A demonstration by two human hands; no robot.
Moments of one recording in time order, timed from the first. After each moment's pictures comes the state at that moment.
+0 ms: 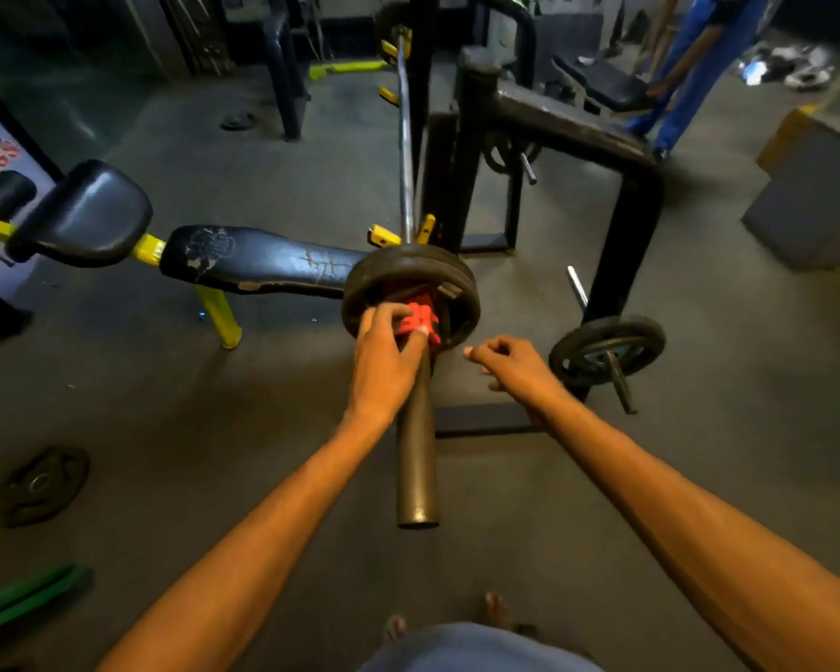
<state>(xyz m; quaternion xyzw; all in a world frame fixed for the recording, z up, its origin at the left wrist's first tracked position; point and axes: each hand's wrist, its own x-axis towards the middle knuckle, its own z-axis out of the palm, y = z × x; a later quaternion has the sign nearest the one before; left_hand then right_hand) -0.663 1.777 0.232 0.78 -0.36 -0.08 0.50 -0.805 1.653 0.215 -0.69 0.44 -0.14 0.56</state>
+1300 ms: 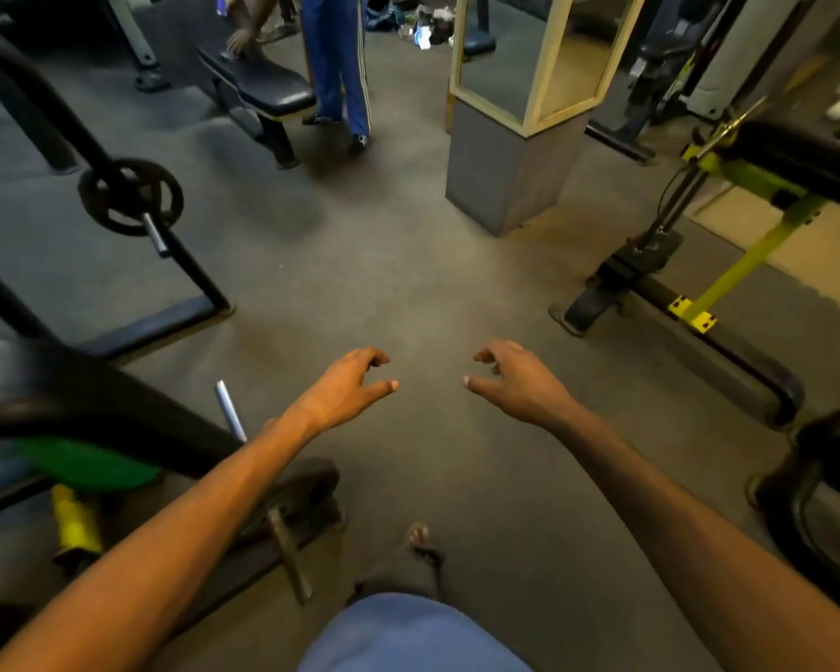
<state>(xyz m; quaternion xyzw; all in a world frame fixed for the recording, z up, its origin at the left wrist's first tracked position) -1.002 1.107 0.169 0.64 -0.68 -0.33 0.12 -1.268 1.083 0.210 -0.74 0.60 -0.04 0.30</state>
